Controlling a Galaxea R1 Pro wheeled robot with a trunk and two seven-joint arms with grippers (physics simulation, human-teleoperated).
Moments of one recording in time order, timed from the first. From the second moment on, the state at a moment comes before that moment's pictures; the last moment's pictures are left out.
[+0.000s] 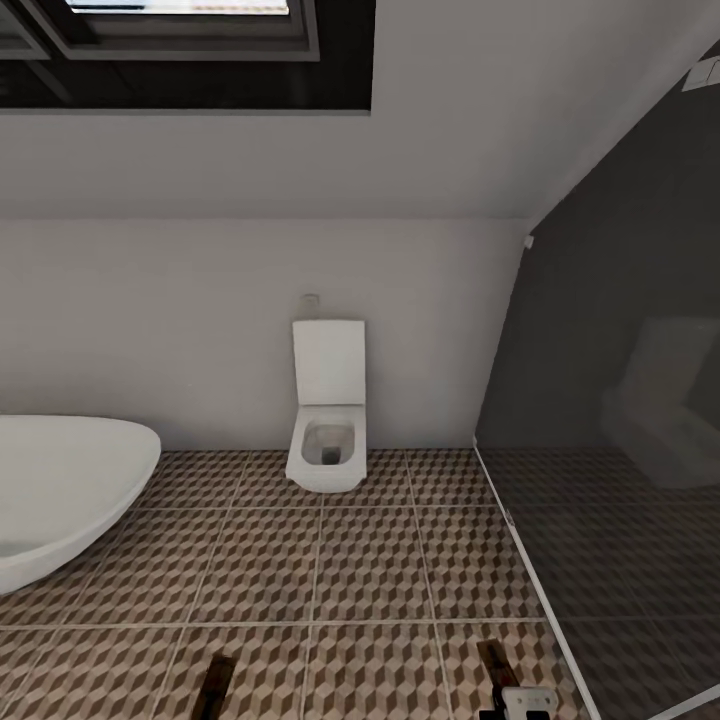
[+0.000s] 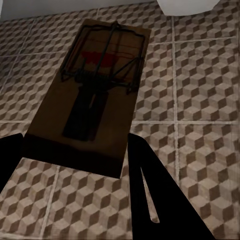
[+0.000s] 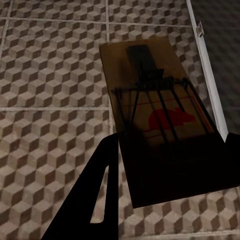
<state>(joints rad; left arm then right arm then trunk) -0.26 -0.05 -0.67 -0.07 0.45 -0.78 0.44 -0.27 -0.01 0.13 -0.28 -0.07 -0.45 -0.14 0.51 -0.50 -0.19</state>
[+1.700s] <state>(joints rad) -0.37 0.02 -0.47 -0.90 0.43 0.47 0.43 -0.44 0.08 0.15 -0.70 -0.06 0.19 -0.25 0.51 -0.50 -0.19</state>
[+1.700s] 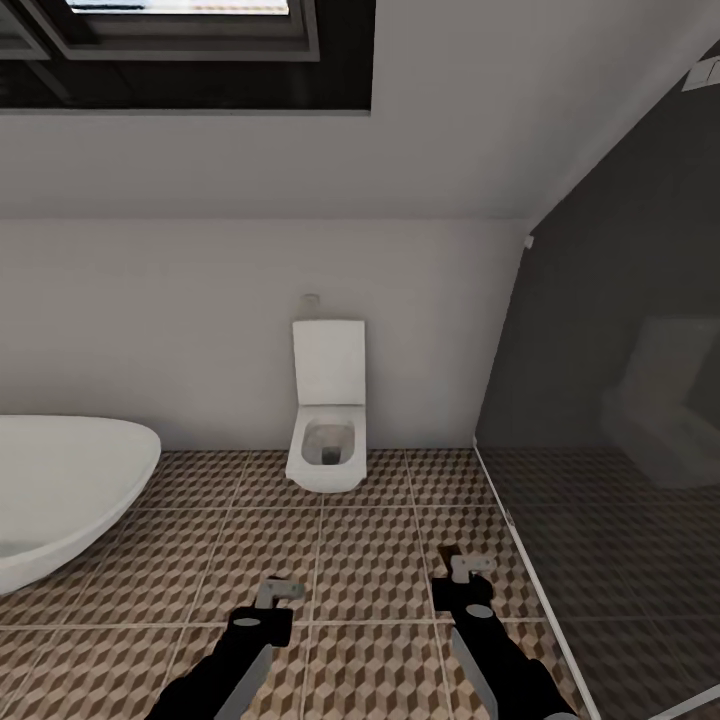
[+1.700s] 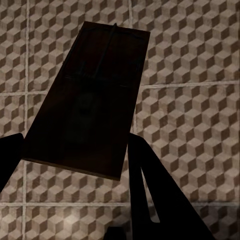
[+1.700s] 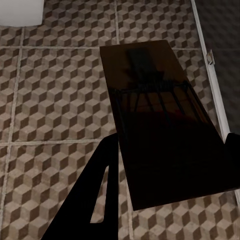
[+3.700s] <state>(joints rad) -0.37 0.07 -0.52 -0.79 0.27 -0.07 0.43 -0.44 0.09 0.15 -0.70 -0.06 0.18 -0.25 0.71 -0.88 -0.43</state>
